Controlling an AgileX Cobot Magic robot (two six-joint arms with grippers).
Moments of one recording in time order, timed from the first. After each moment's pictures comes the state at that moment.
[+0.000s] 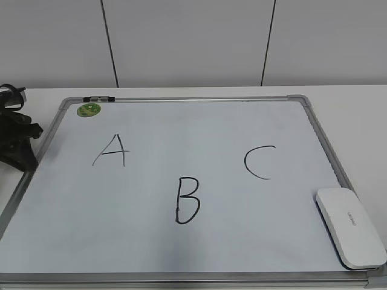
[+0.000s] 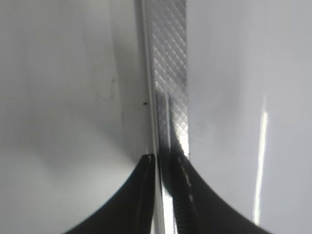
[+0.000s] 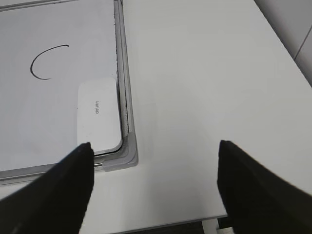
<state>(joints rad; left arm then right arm) 0.12 2.16 -1.48 -0.33 0.94 0.32 -0.06 -0.02 -0.49 -0.06 1.14 0.07</state>
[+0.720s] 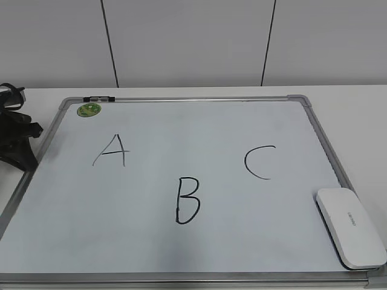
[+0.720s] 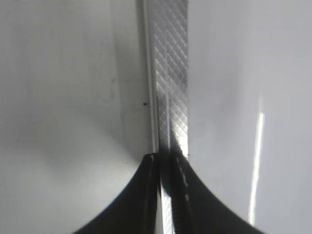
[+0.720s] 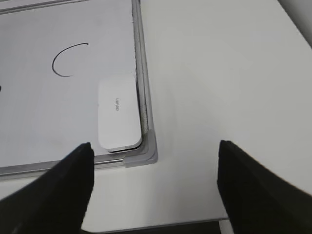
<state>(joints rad) 0.12 2.16 -1.48 -0.34 0.95 0.32 -0.06 -0.02 -0.49 0.00 1.14 0.07</state>
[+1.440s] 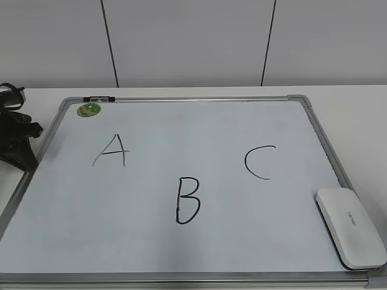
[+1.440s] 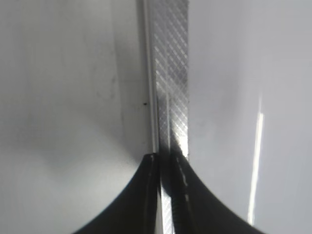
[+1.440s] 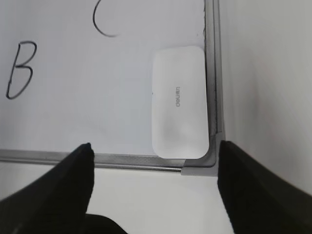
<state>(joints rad) 0.12 2.16 -1.48 -0.34 0.95 0.32 -0.05 0.73 -0.51 0.36 0.79 -0.21</state>
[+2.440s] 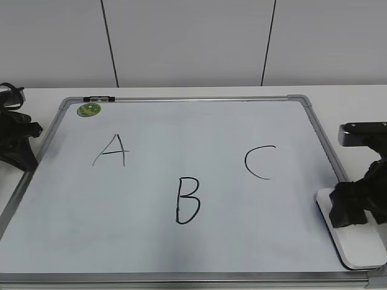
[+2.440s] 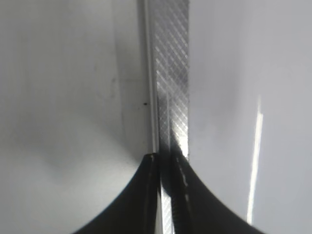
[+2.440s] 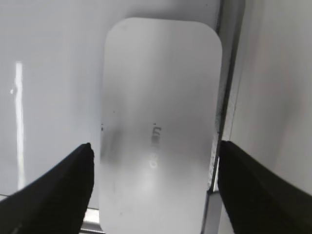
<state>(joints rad) 0.12 2.16 -1.48 -0.34 0.95 0.32 0.13 1.53 -0.73 0.10 0.61 -0.07</state>
